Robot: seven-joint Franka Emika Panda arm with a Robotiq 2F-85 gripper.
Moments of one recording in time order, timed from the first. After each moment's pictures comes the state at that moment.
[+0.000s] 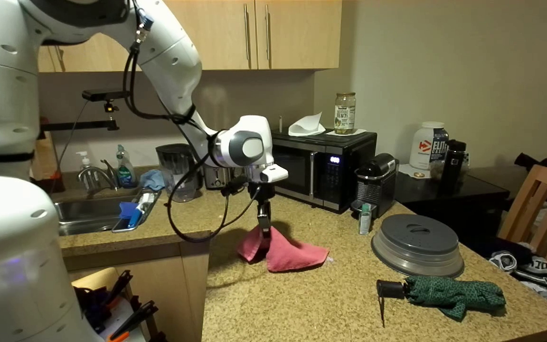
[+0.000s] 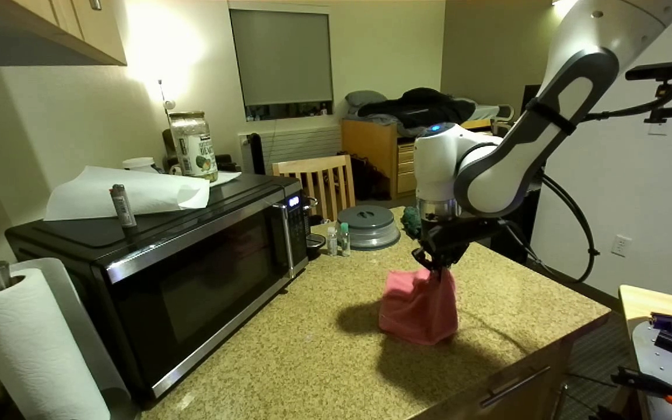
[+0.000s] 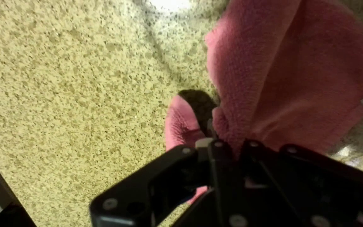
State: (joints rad) arm 0.26 0.24 -0.22 -2.34 -0.21 2.51 1.01
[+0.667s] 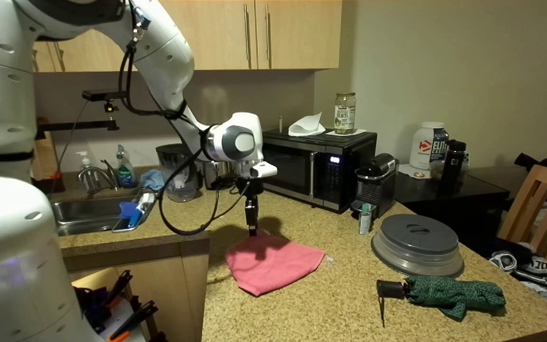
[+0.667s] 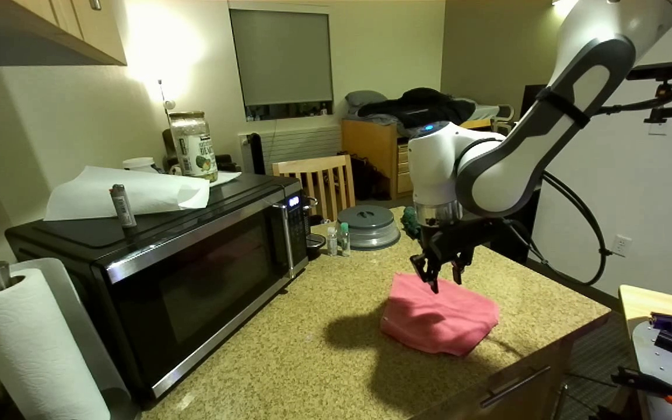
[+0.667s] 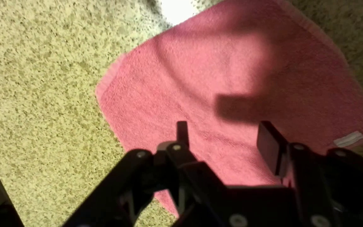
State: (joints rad) arm 0.22 0.21 -0.09 -2.34 -0.21 2.41 1.01
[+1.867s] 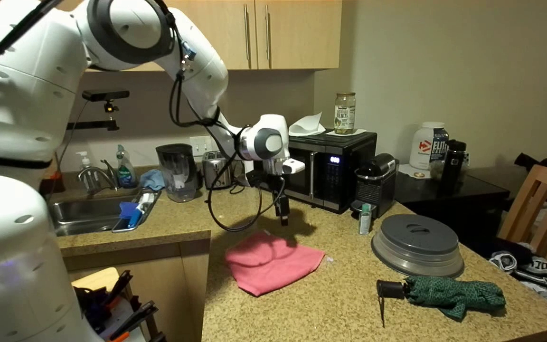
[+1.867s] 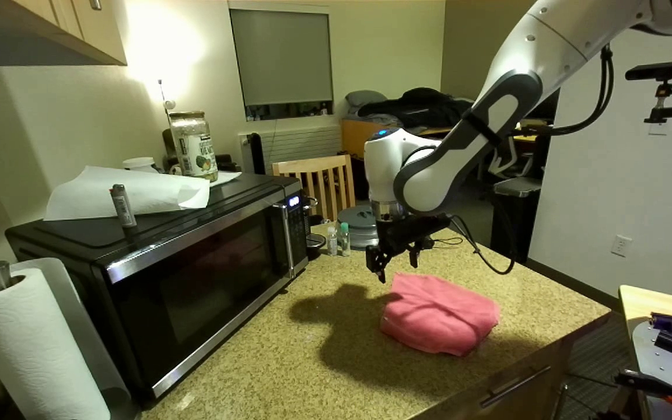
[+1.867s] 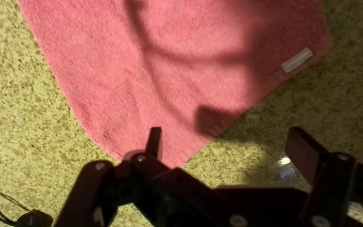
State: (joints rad) arm 0.15 0.47 -0.06 -1.98 -0.17 2.38 0.77
